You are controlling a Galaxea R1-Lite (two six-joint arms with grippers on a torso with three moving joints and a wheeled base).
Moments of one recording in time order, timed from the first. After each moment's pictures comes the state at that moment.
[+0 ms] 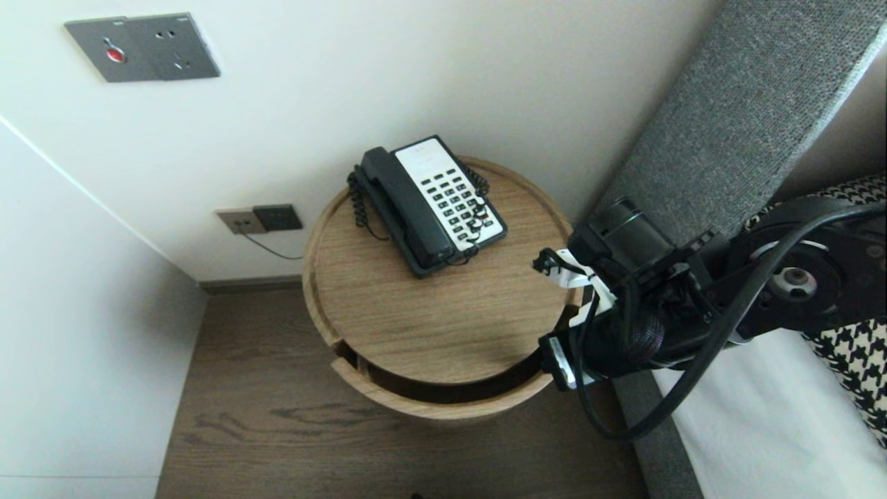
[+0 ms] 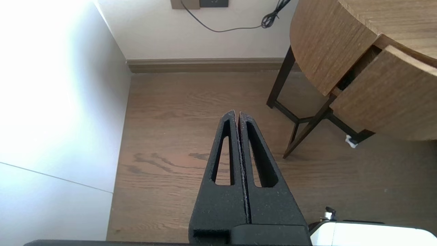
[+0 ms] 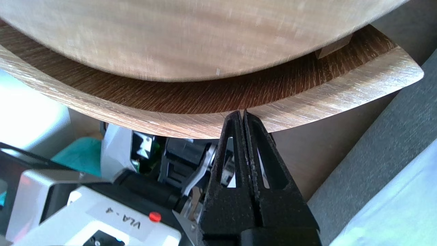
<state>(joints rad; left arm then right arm) 0.00 0.00 0.00 -0.01 0.02 -0.02 0.63 1.76 -1.28 0.50 0.00 0.27</state>
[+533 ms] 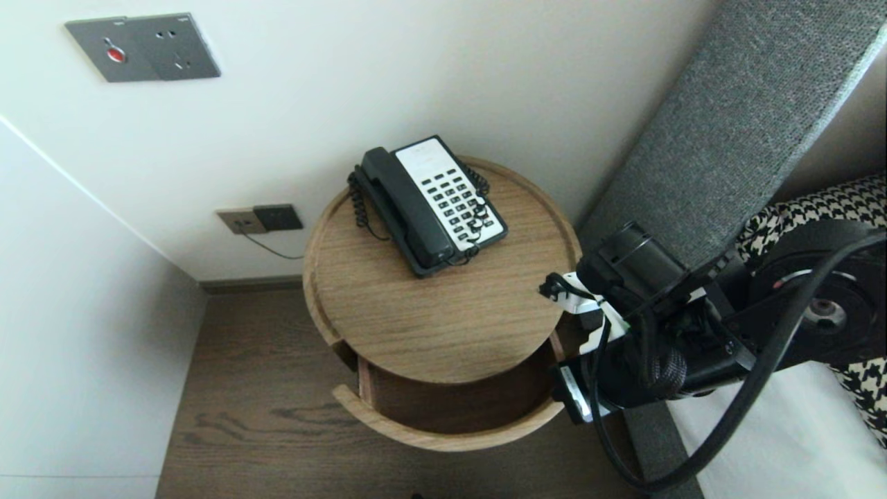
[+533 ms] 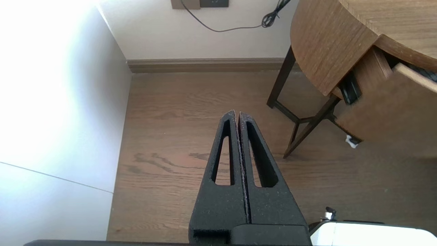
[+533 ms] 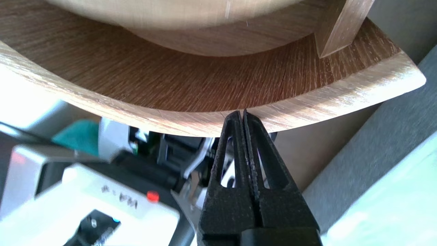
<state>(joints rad) 0.00 0.00 0.00 -0.02 0.02 -0.02 0.65 1.70 -1.18 0.50 0.00 0.27</state>
